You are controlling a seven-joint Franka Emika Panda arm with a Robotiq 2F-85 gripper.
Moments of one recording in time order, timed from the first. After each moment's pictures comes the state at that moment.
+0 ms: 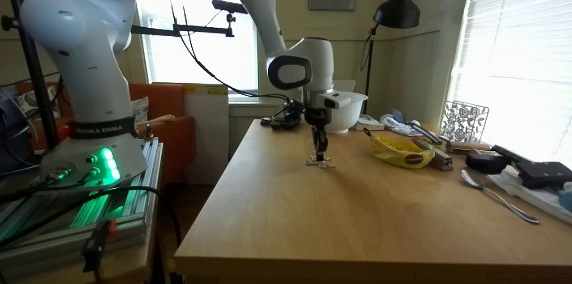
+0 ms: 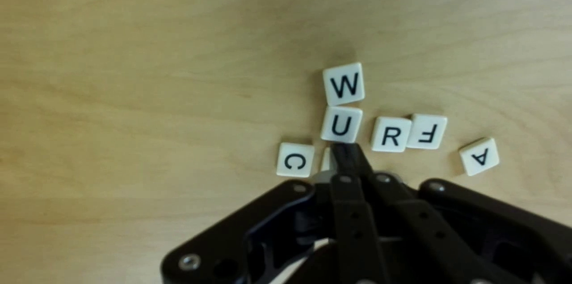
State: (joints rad) arm -0.19 0.49 0.00 -2.28 0.14 2.88 0.06
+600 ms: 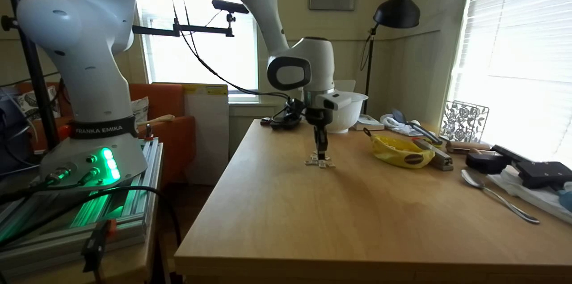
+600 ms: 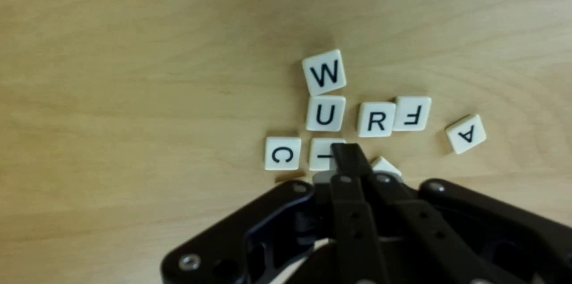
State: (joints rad) arm -0.24 0.49 0.06 -2.28 0.21 2.91 0.06
